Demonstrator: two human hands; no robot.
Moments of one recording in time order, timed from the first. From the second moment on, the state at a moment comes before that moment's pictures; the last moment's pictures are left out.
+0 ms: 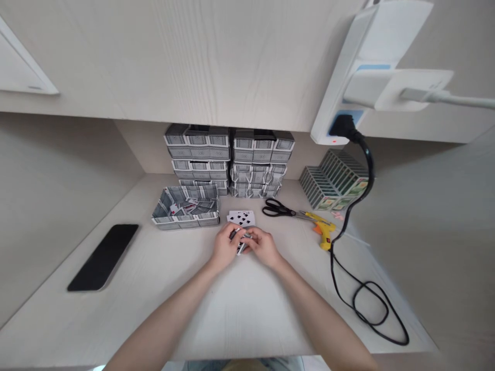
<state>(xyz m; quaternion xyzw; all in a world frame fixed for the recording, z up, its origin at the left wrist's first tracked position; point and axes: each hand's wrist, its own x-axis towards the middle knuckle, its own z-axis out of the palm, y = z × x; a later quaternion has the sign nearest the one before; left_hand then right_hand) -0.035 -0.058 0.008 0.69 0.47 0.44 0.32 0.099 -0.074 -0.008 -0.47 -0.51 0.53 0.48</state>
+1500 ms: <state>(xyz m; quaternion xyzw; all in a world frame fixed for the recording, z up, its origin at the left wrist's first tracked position) -0.038 -0.044 0.003 0.49 0.51 0.49 0.51 0.105 -0.067 0.004 -0.42 -0.37 0.62 0.56</state>
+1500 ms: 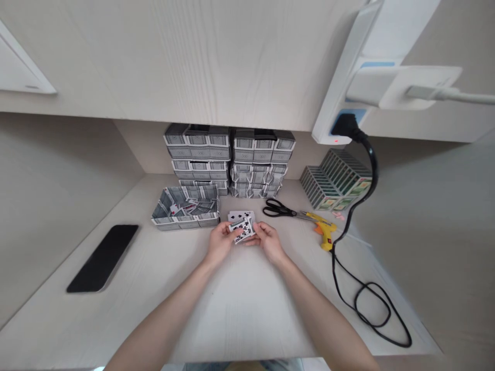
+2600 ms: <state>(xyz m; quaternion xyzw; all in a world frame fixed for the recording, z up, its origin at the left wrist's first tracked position) -0.038 -0.045 0.004 0.49 0.48 0.48 0.55 0.114 -0.064 0.003 -0.49 -0.43 0.57 0.50</state>
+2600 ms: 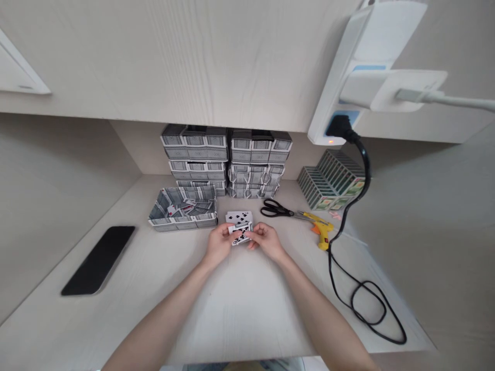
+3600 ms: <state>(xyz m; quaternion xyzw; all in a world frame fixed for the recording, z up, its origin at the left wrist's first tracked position) -0.039 -0.046 0.009 0.49 0.48 0.45 0.57 0.113 -0.067 0.007 -0.48 -0.47 0.54 0.51</state>
